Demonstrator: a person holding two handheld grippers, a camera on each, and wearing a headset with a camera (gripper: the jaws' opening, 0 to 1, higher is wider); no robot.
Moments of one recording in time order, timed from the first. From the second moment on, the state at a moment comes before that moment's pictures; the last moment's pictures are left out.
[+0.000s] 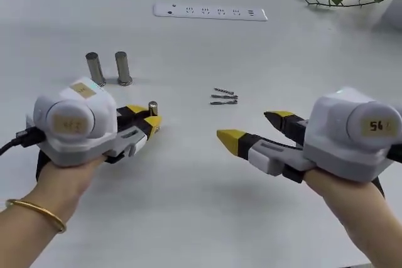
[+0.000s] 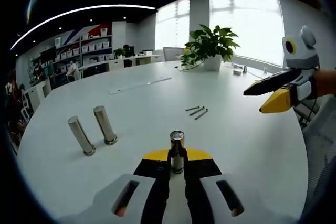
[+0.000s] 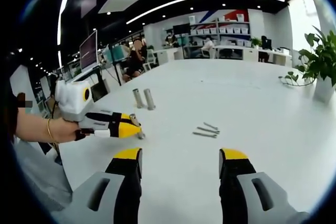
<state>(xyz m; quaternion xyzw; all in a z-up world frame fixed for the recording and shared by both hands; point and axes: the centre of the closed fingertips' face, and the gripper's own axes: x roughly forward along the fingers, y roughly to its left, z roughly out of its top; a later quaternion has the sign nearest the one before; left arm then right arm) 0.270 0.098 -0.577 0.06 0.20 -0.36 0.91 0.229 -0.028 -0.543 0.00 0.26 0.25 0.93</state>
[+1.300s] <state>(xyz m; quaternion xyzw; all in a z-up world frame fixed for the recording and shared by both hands) 0.259 0.119 -0.557 0.02 0.22 -0.34 0.91 0.264 -0.048 -0.533 -0.04 0.29 0.27 0.92</state>
